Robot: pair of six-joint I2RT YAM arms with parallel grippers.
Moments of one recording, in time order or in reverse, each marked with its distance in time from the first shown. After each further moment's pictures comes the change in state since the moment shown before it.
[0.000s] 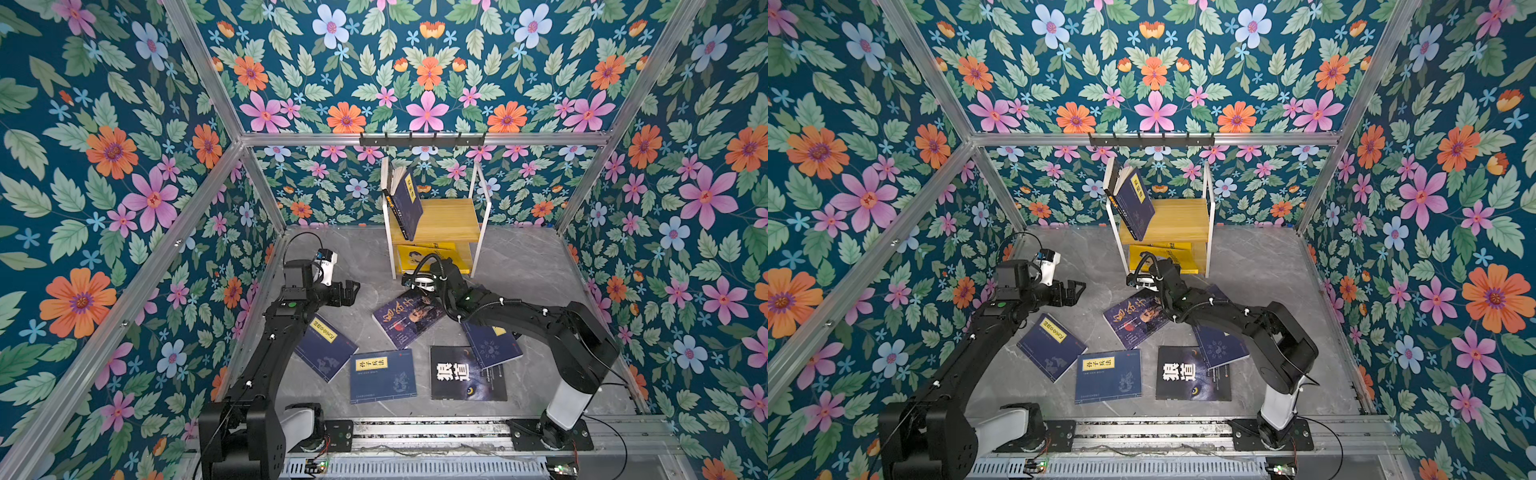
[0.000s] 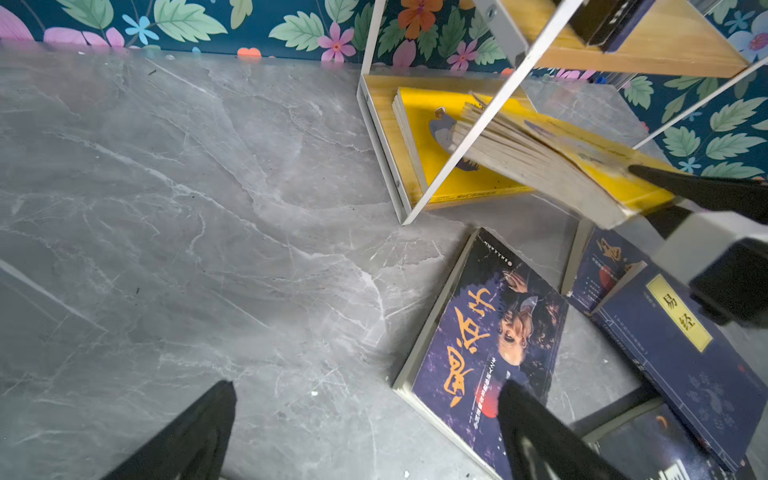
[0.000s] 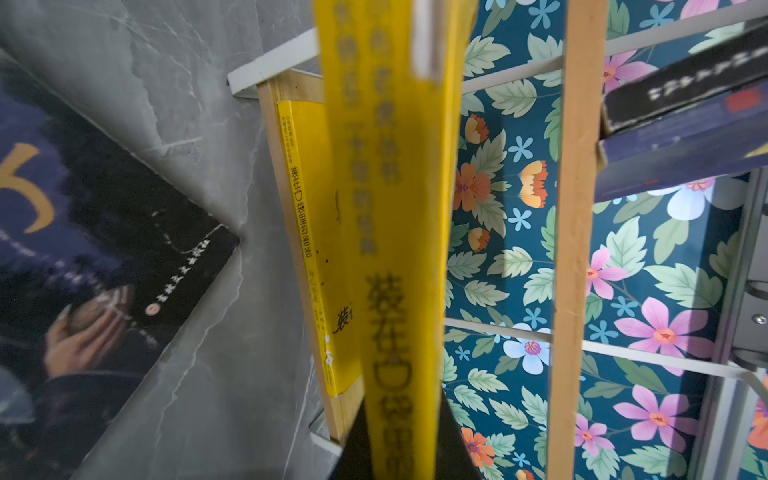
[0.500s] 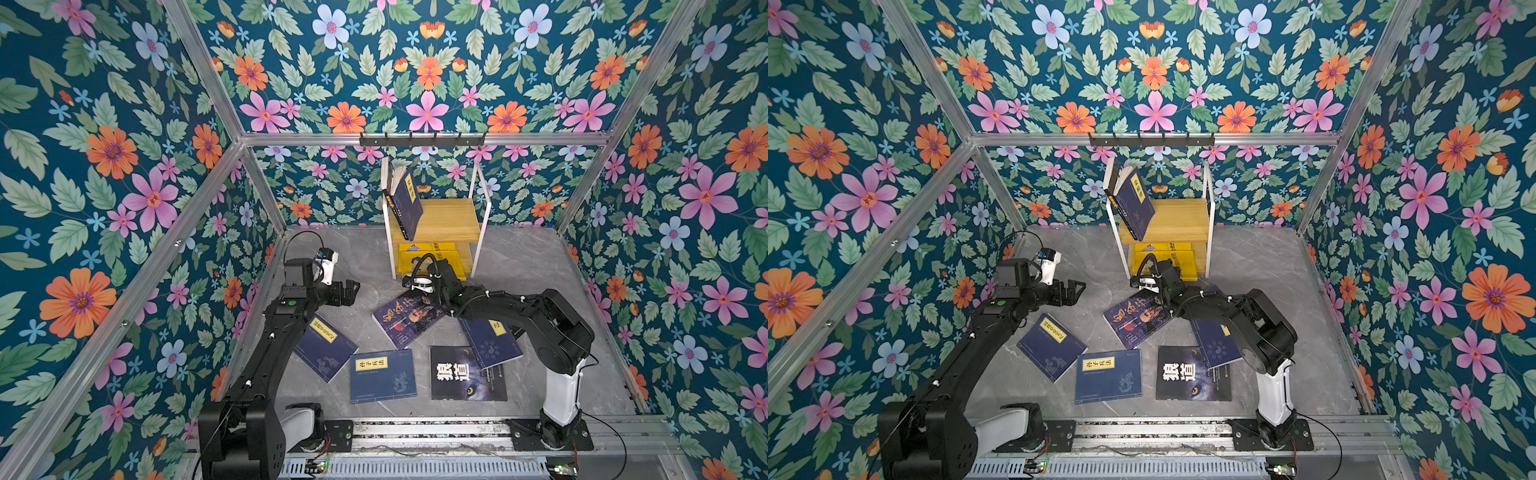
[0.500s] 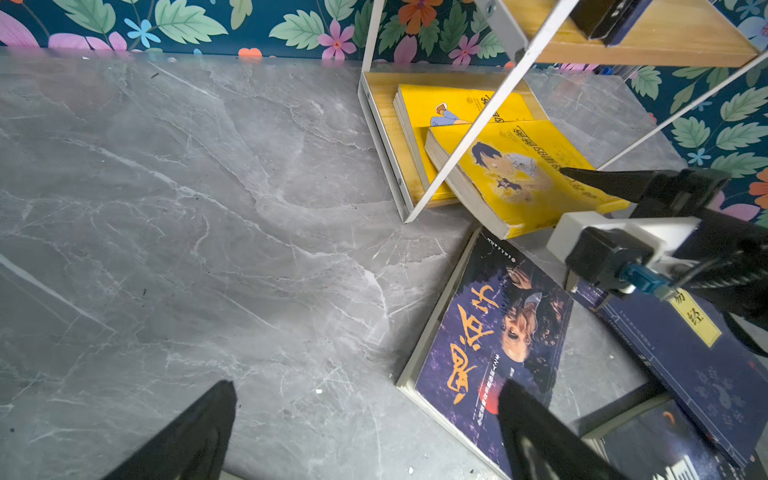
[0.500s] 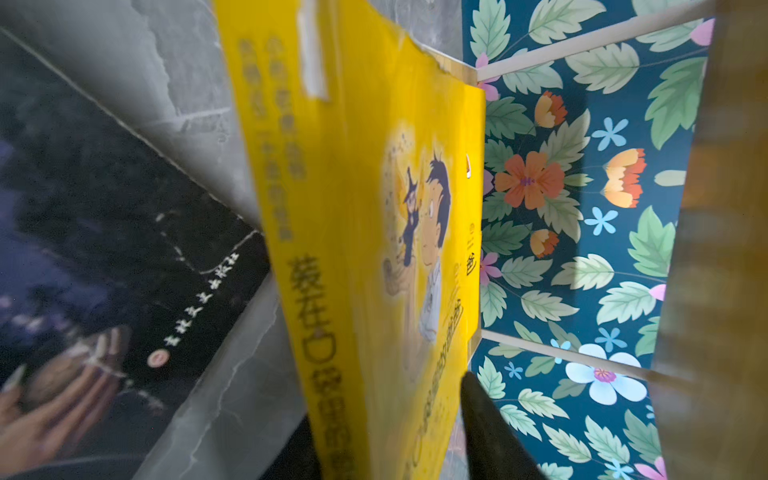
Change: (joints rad) left arm -0.006 0.004 0.021 -0.018 -0.010 0.010; right arm -0.041 0.143 0.038 -0.004 -0.064 0.043
